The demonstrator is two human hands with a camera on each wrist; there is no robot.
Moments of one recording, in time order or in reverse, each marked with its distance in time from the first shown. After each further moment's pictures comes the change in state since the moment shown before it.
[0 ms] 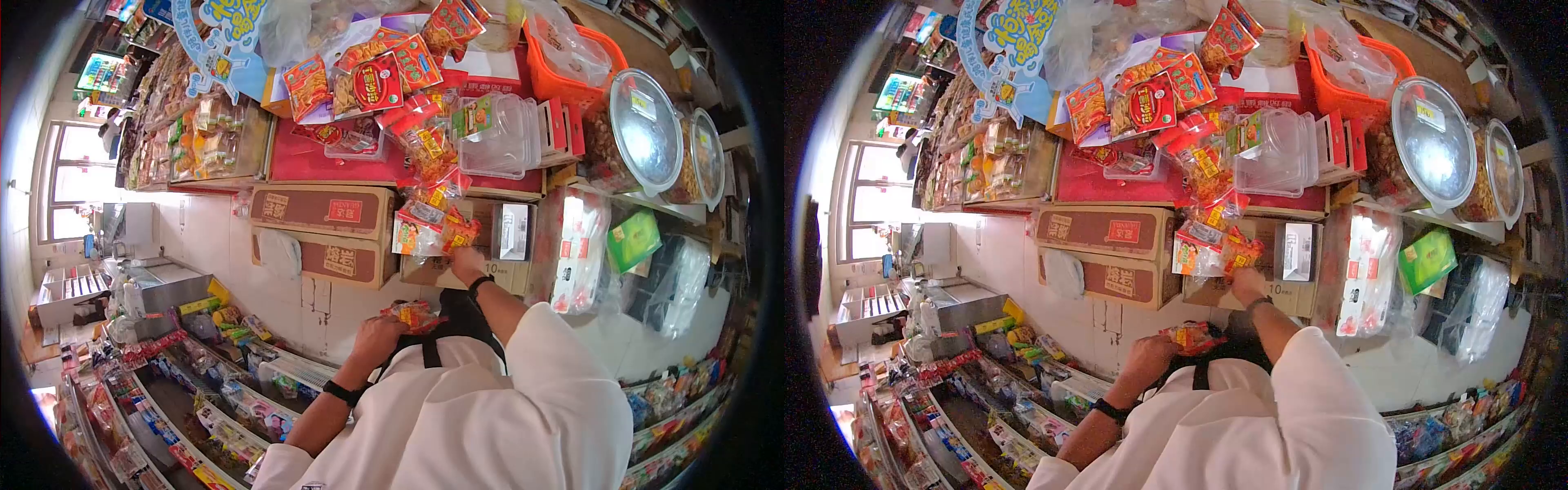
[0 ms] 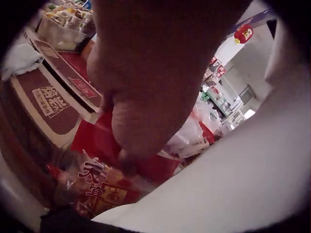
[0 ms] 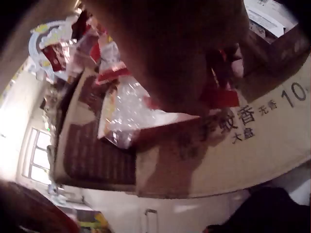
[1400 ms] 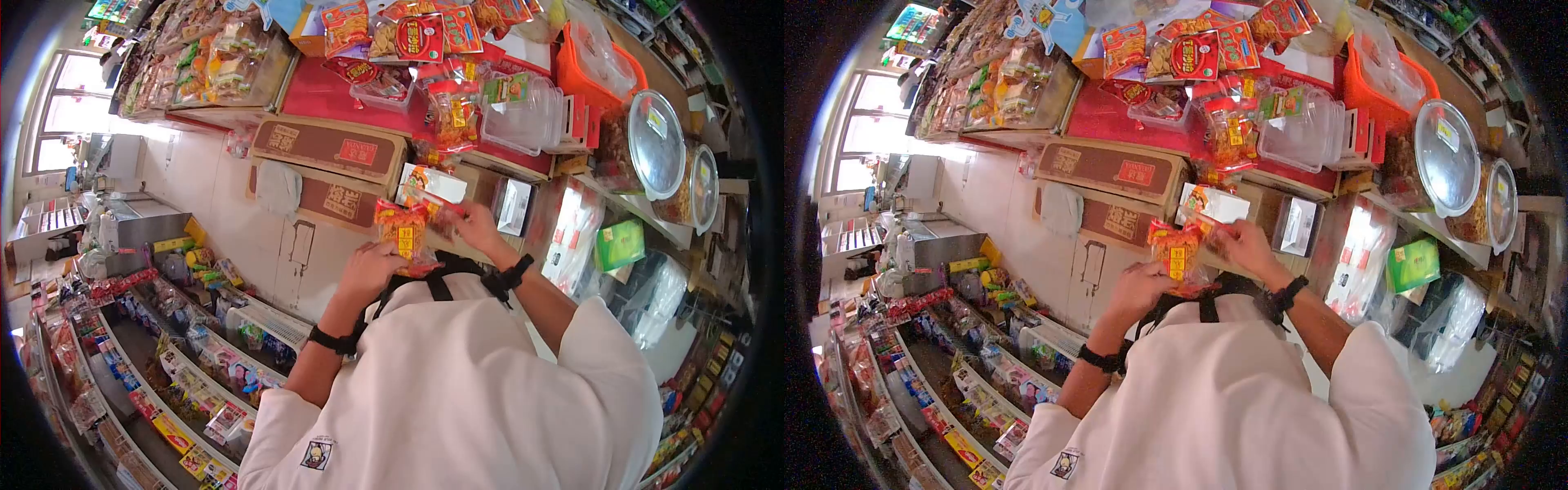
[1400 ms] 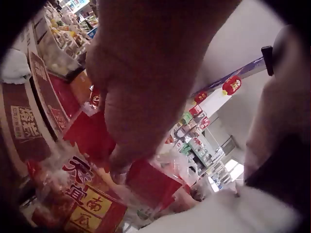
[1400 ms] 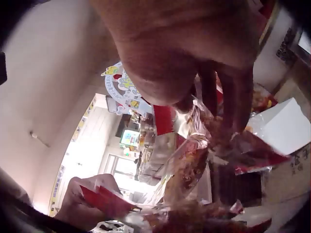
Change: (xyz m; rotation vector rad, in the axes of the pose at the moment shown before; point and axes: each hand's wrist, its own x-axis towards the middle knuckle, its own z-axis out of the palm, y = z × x) left_hand -0.014 -0.005 -0.041 -0.211 0.316 0.080; right_hand -0.086 -0.030 -0.099 0.650 0.232 -0.452
